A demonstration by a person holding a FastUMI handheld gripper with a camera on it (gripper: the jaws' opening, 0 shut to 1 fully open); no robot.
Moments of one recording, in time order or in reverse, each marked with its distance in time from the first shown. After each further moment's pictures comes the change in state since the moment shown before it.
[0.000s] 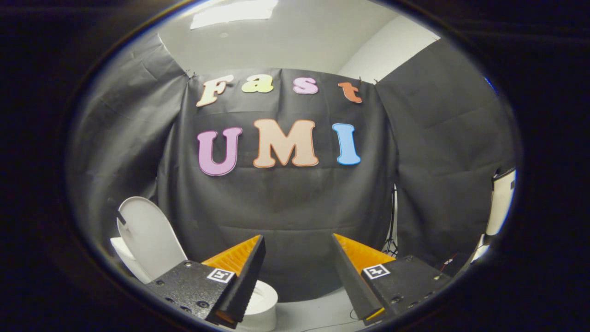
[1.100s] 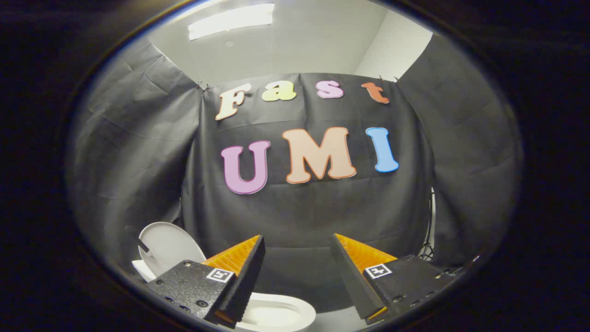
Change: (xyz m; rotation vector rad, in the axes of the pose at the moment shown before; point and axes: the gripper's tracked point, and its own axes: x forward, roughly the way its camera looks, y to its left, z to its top) arm 0.039 0.079 0.049 0.058 -0.072 0.162
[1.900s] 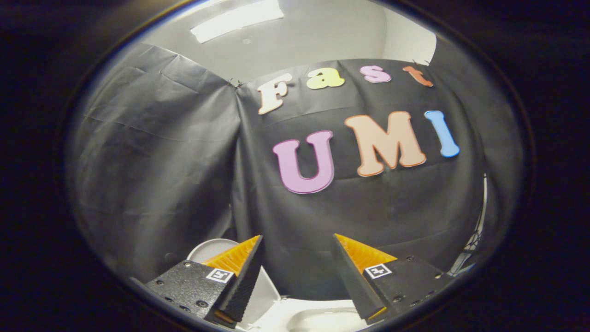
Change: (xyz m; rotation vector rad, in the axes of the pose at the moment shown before) arm 0.064 0.180 0.001 0.022 0.060 0.237
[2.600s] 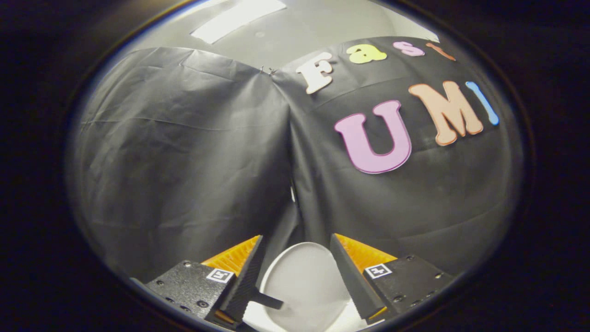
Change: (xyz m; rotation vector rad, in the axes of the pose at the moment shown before) arm 0.076 0.199 -0.037 0.059 0.090 0.284
